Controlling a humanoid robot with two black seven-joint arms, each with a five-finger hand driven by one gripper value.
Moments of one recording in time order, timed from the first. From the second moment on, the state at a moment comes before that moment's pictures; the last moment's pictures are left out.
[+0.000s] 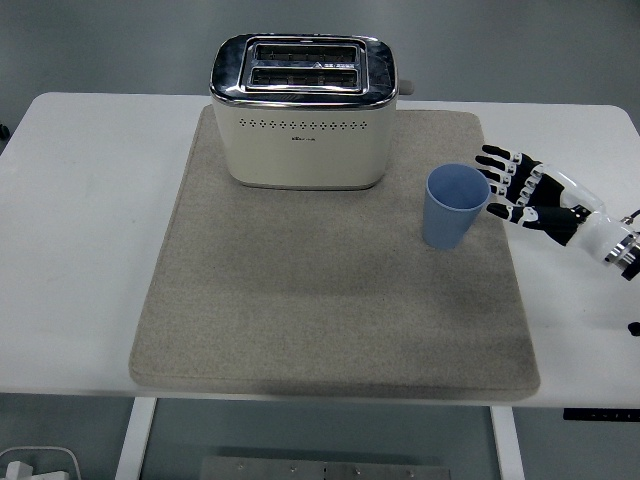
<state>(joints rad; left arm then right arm) 0.01 0.00 -0.03 -0.12 -0.05 -0.02 -0.06 0.67 -0.46 0.60 0.72 -0.69 0.54 0.61</state>
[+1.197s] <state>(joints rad) 0.01 0.00 -0.03 -0.12 -0.05 -0.02 -0.06 0.67 -0.37 0.59 0.72 -0.72 0.49 0.61</state>
